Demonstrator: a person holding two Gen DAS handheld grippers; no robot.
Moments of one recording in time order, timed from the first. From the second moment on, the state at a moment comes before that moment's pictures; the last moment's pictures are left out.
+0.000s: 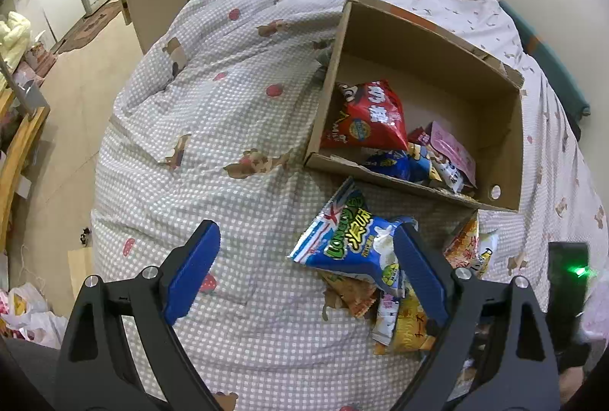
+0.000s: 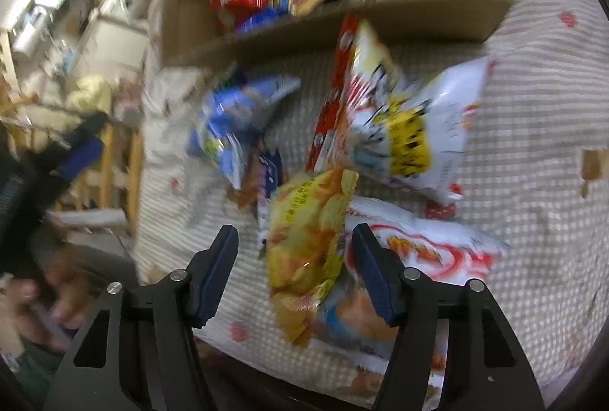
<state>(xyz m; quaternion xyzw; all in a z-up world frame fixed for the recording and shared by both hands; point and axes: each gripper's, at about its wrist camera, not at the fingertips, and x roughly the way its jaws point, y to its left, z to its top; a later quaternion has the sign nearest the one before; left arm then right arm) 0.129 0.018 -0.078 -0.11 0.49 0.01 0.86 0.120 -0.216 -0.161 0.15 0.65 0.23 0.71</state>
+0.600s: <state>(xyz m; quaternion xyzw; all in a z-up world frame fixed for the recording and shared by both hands) 0.159 -0.014 -0.131 -0.05 0.59 -0.05 0.80 0.107 -0.277 -0.113 0.20 0.56 0.25 0.76</state>
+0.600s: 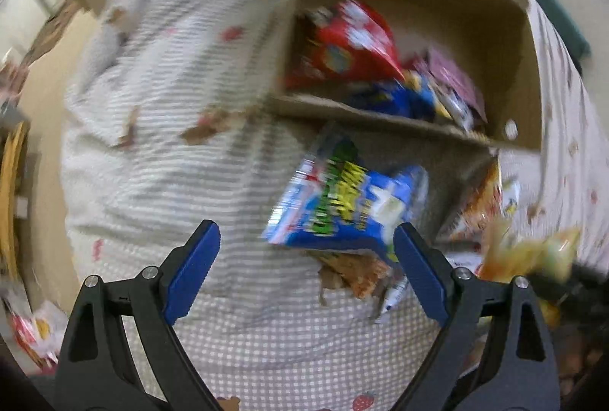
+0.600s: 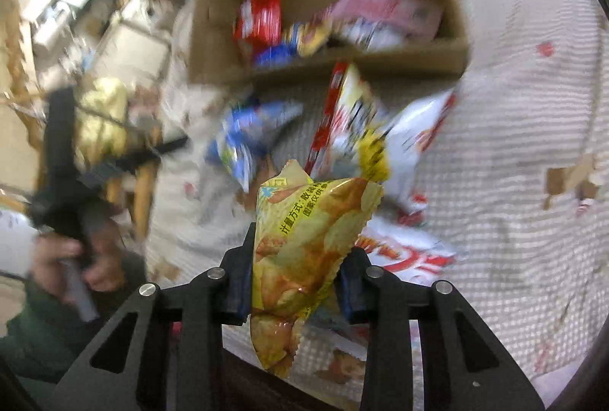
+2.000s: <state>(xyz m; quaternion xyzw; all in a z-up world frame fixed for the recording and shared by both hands) 0.141 -0.031 -0.119 0.00 0.58 -0.07 0.81 0.114 -0.296 -0.100 0.21 0.53 0.21 0.80</state>
